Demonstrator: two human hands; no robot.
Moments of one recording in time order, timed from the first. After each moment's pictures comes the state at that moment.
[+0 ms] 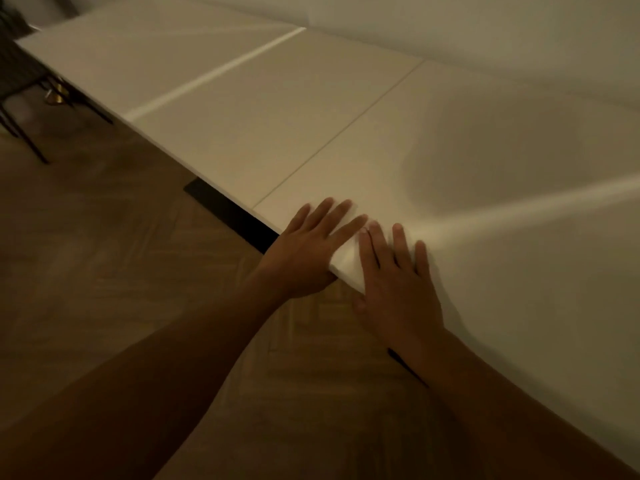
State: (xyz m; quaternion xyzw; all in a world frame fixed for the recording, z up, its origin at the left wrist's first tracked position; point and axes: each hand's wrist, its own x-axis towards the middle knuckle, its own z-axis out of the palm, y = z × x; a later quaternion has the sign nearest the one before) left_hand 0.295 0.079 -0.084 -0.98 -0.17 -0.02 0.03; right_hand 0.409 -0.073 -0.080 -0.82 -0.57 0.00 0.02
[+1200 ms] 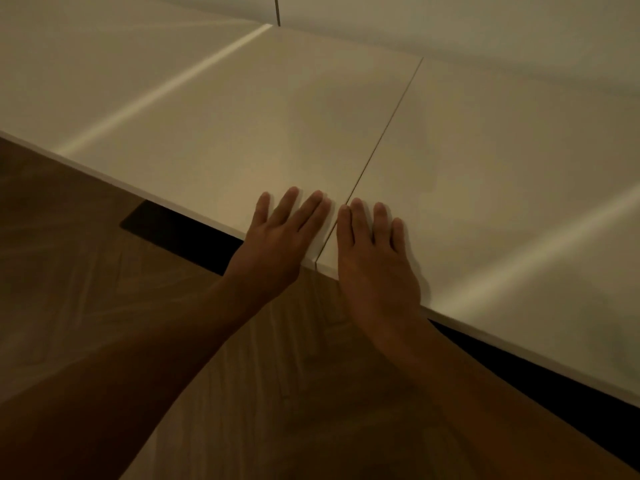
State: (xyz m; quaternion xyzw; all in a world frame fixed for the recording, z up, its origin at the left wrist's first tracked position) left_hand 0.239 0.266 -0.108 -0.99 -0.09 -0.11 0.06; right_hand 0.322 0.111 -0.077 -0.88 -0.48 -0.03 -0.01
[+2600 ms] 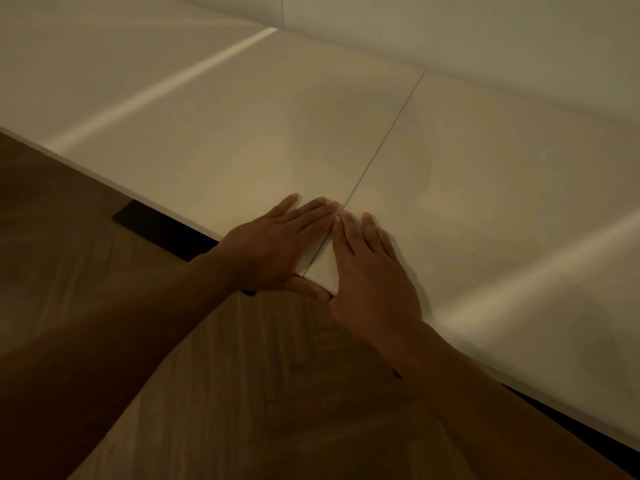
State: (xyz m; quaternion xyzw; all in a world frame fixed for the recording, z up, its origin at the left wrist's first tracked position) left_hand 0.261 0.289 -0.083 -1.00 0.04 -0.02 -0.01; right_hand 0.346 0.107 -0.078 -0.85 -0.52 -0.02 0.05
